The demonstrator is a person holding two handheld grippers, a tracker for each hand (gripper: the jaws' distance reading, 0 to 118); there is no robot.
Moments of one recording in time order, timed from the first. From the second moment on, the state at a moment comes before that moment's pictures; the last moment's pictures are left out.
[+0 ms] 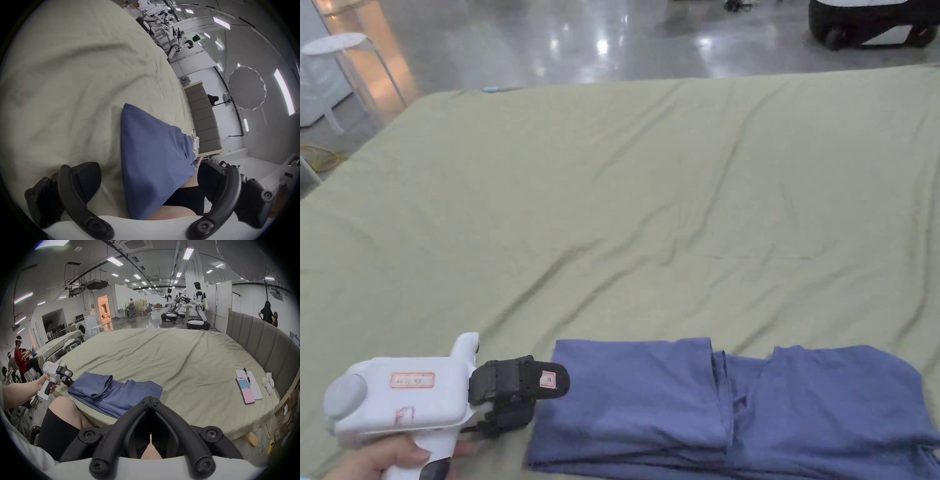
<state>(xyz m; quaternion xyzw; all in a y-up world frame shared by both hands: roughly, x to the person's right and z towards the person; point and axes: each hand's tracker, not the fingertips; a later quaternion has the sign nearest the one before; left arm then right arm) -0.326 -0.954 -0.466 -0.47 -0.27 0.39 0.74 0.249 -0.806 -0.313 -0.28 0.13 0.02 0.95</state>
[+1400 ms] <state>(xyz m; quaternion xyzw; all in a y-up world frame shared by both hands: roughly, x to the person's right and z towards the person) -0.183 -0.767 -0.481 -0.57 -0.12 0.03 0.81 0.311 -0.817 -0.297 -0.23 0.16 -0.04 0.96</state>
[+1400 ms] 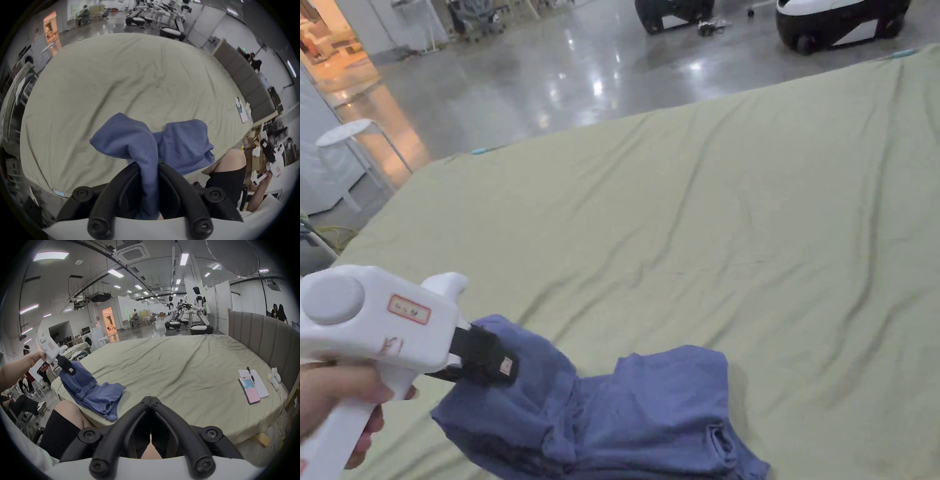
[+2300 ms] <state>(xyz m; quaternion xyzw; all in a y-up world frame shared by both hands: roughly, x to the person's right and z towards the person) -0.033 -0.866 -0.499 -0.60 -0.11 -0.06 0.79 0.363 -0.830 -0.264 -0.24 0.14 -0.05 0.96</state>
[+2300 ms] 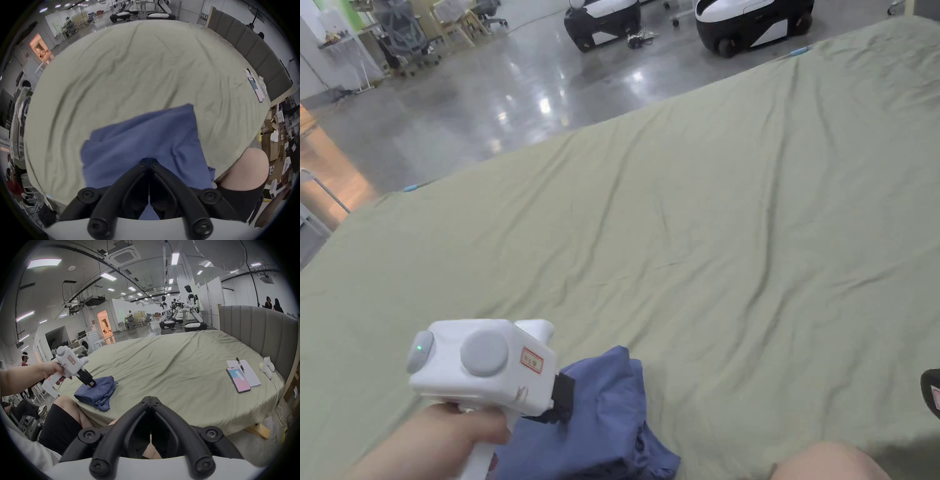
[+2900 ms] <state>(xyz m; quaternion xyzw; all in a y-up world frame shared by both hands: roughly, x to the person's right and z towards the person) -0.110 -0.831 -0.449 -0.48 -0.31 0.16 0.81 0.237 -0.822 -0.322 -0.30 0.24 0.02 0.92</state>
